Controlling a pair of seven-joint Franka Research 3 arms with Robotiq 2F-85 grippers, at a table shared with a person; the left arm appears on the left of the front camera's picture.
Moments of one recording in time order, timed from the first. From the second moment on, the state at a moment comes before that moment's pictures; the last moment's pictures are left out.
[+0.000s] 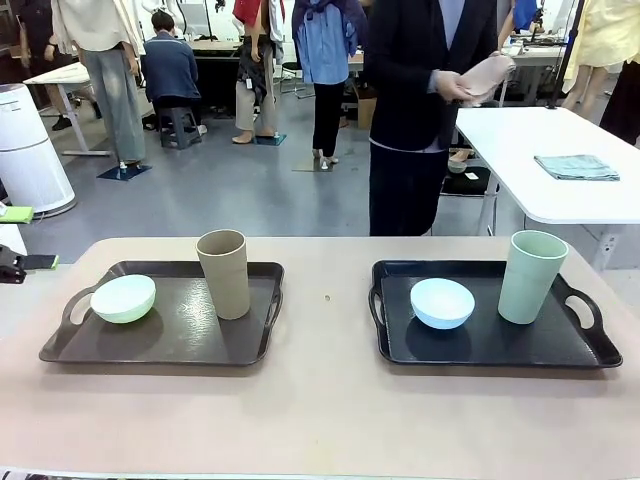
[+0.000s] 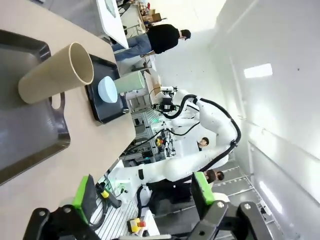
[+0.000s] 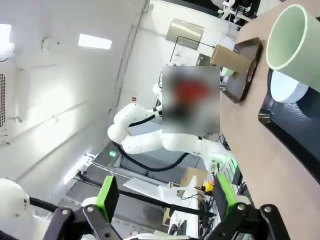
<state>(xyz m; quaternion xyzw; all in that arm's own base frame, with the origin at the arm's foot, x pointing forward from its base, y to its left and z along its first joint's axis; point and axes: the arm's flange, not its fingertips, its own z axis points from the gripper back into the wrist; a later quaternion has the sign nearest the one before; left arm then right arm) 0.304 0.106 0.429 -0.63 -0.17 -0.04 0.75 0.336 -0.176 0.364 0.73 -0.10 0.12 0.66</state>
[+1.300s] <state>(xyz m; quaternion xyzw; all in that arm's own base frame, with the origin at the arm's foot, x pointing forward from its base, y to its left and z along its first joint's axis) 0.305 0.101 0.441 -0.61 -0.18 -0.05 0.77 0.331 -0.170 0.390 0.69 -0.10 0.16 0.70</state>
